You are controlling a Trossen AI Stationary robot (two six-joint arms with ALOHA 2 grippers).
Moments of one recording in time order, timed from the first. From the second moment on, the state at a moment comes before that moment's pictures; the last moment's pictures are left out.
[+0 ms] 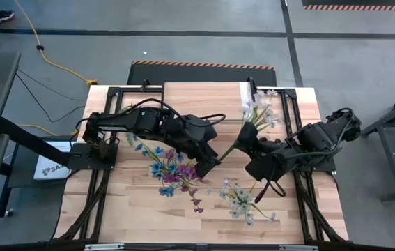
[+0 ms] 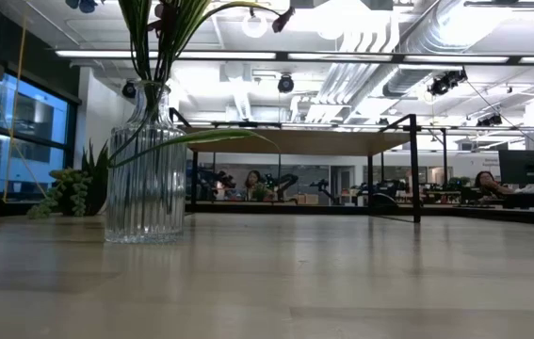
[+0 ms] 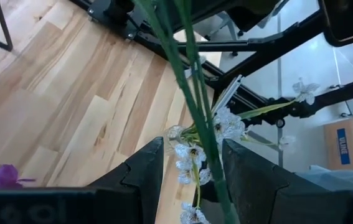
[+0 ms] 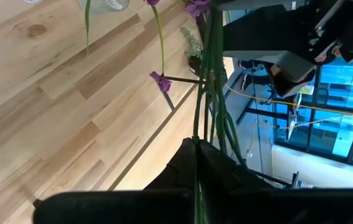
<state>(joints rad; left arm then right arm) -0.19 1.90 2.35 -1.07 0.02 -0.68 0.52 1.57 1.99 -1.37 0.70 -0.75</state>
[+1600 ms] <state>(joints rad) -0.19 1.90 2.35 -1.07 0.00 -0.62 0.52 1.57 1.99 -1.32 0.74 -0.79</state>
